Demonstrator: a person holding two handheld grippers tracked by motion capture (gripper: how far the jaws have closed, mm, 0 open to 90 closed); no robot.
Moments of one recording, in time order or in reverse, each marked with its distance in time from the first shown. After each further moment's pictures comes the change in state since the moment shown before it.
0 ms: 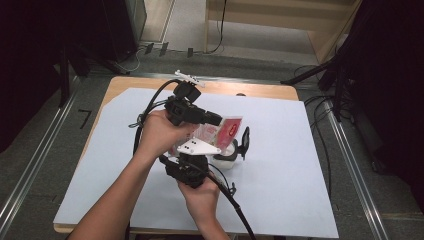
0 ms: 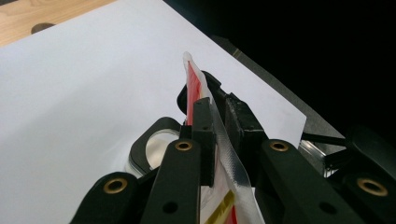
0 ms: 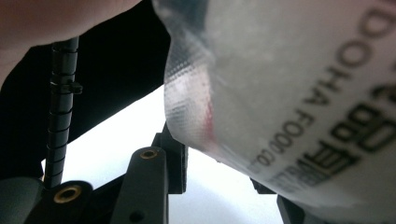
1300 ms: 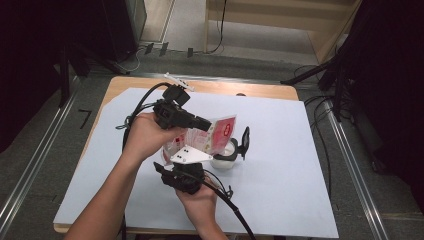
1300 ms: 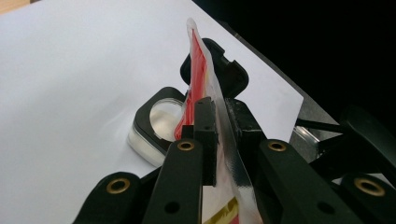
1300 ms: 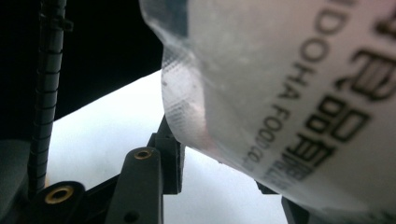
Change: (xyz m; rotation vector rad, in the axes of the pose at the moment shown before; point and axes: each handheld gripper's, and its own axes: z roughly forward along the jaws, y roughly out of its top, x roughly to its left) left arm 0.007 -0.017 -0.018 0.061 -0.008 -0.019; right arm 0.008 -0.017 0.008 0.044 0.026 -0.098
